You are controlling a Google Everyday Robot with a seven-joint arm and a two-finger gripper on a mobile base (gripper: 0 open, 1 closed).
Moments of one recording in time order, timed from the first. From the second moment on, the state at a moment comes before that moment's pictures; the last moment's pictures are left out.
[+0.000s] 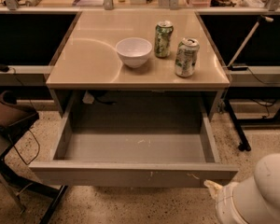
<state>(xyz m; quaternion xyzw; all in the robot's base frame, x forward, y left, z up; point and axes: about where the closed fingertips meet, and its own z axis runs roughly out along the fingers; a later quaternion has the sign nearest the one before) 0.279 -0.169 0.661 -0.60 0.79 0.12 0.12</state>
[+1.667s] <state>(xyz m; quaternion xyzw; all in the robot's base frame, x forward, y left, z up) 0.383 -0.204 0.603 -0.55 0.82 0.08 0.10</state>
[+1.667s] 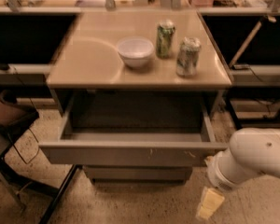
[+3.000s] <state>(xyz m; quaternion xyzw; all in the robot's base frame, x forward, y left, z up) 0.479 -0.192 0.606 -0.54 0.83 0.06 0.12</state>
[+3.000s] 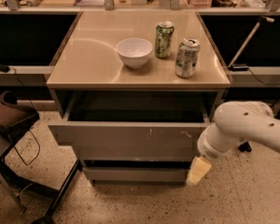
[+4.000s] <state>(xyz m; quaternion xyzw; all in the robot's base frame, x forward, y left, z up) 0.530 -0.159 0.627 -0.56 0.82 0.05 0.15</state>
